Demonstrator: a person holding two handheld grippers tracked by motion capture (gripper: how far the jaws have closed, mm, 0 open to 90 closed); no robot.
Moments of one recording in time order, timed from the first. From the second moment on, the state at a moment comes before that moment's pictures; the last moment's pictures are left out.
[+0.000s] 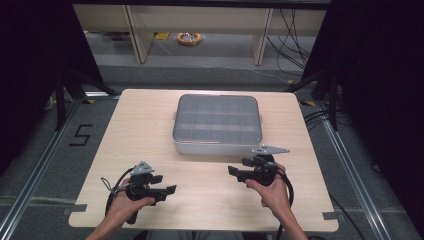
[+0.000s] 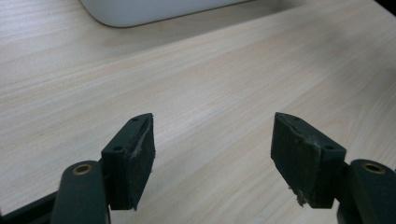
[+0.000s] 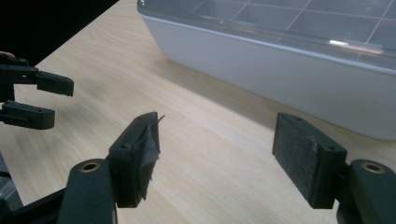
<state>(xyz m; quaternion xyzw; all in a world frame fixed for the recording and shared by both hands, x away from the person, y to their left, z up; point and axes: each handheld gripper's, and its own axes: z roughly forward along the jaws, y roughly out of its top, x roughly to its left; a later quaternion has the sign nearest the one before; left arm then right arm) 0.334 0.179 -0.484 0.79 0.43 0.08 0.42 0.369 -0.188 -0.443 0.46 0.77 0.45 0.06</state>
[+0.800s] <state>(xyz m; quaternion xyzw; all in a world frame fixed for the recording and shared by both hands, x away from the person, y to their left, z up) 0.286 0.192 -0.494 0.81 0.40 0.12 0.41 0.314 -0.201 -0.480 0.41 0.80 0.43 0.06</state>
